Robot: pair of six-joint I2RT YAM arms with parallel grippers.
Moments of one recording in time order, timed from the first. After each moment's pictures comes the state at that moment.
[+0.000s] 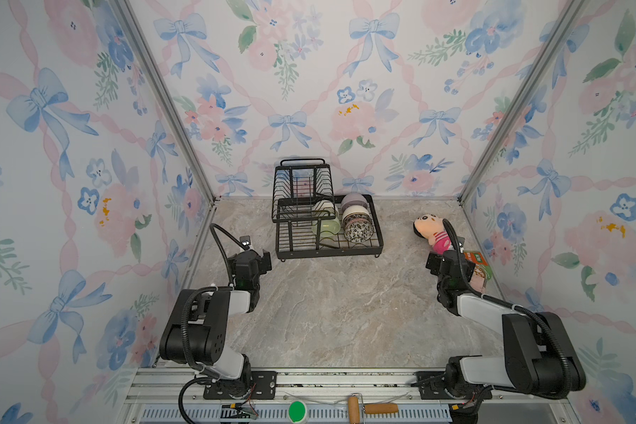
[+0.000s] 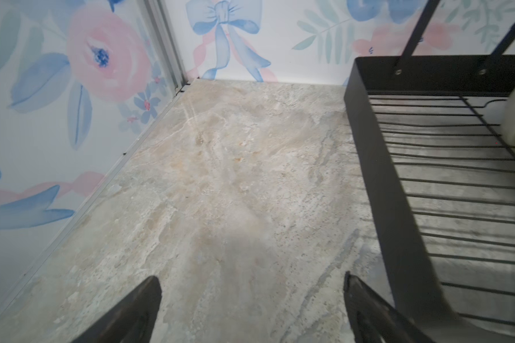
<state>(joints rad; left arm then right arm) -0.08 1.54 0.44 0.71 -0.30 -0.03 0.06 1.36 0.46 0.46 0.50 0.08</state>
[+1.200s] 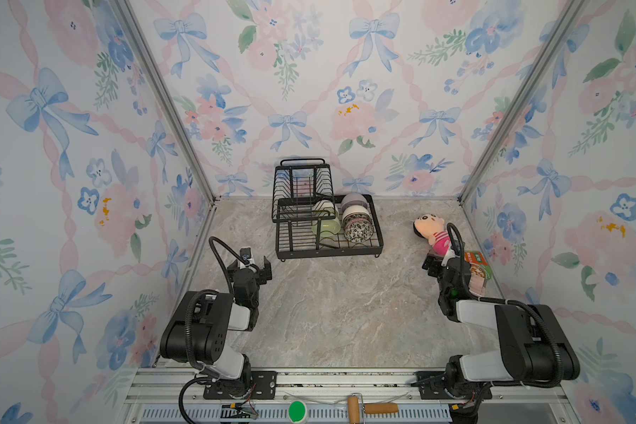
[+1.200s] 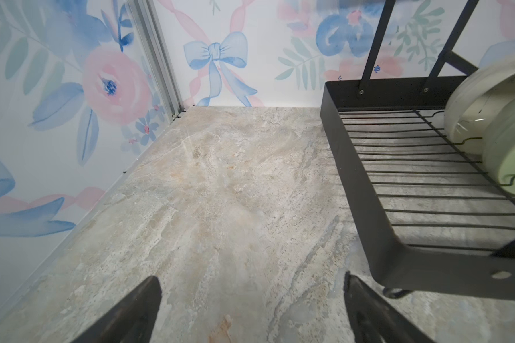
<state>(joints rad) -0.08 1.54 0.24 1.06 -0.26 0.01 0.03 1.45 0.34 0.79 0.29 0.10</state>
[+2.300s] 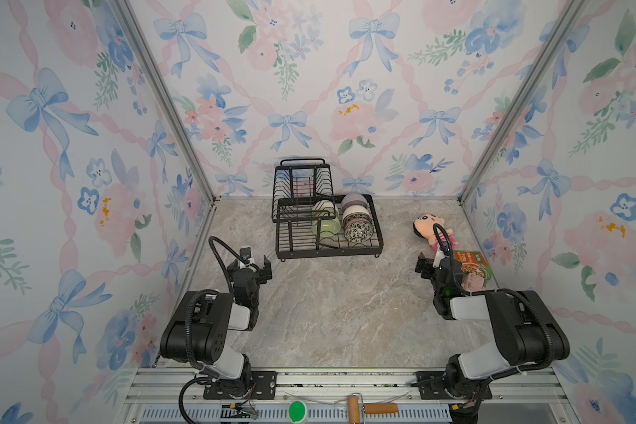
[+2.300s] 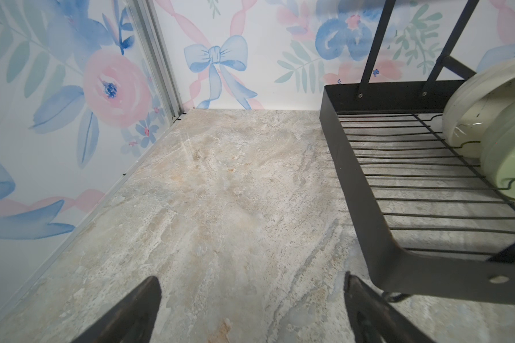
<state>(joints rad) -0.07 1.54 0.24 1.06 -0.26 0.01 0.07 1.54 0.36 0.82 0.27 0.04</state>
